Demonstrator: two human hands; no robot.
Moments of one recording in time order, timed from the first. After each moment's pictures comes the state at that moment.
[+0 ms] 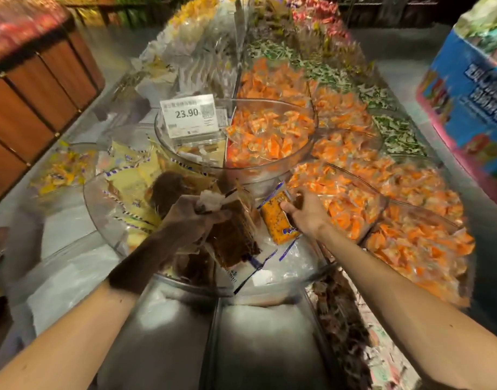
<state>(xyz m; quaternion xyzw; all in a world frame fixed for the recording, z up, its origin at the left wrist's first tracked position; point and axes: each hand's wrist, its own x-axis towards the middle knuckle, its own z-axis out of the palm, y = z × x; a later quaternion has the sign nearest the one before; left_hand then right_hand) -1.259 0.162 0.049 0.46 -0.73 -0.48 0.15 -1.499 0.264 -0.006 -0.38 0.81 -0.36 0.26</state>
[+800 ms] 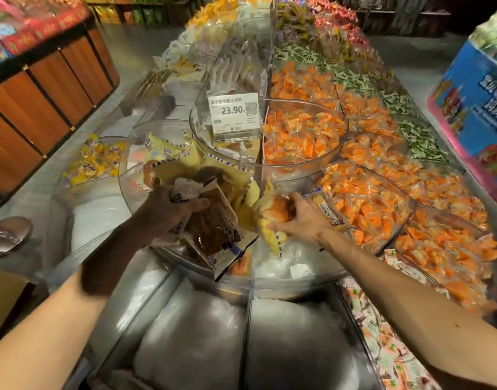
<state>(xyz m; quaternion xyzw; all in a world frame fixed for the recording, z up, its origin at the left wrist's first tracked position) -1.149 0.120 0.072 0.45 -0.70 -0.52 0.21 -1.419 0.243 0.005 -0.49 0.80 -0.20 0.27</state>
